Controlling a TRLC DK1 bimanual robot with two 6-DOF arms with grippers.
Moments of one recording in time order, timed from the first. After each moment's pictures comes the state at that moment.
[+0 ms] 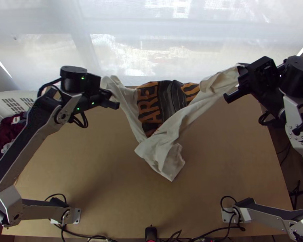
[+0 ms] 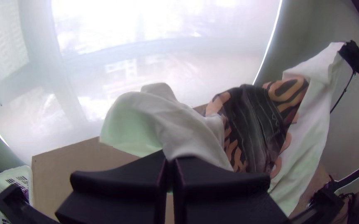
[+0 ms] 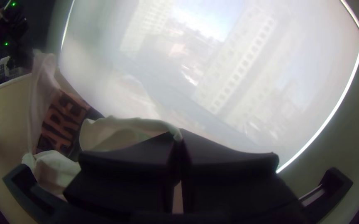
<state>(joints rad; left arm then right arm) -0.43 1.46 1.68 -0.74 0.01 -0.05 0.38 1.30 1.83 -0.74 0.15 -0.45</state>
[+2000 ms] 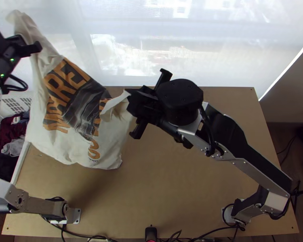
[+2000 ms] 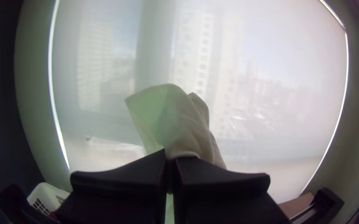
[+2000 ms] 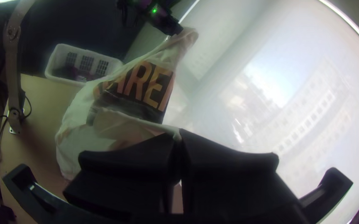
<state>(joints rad) 0.07 1.52 2.06 -0.60 -0.01 -0.09 1.11 1.70 2.21 -0.71 0.32 -0.58</state>
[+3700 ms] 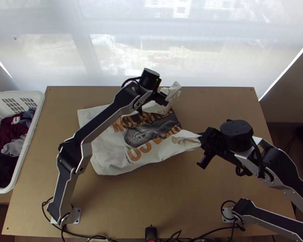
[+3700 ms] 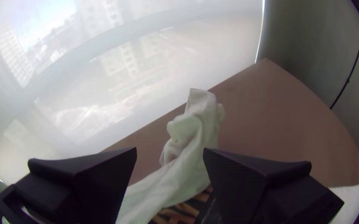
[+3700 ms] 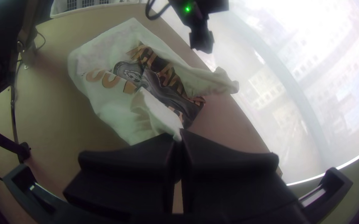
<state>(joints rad) -0.67 2.16 2.22 -0.66 -0.22 0.02 0.78 1.03 1.23 -0.87 0.16 -0.36</state>
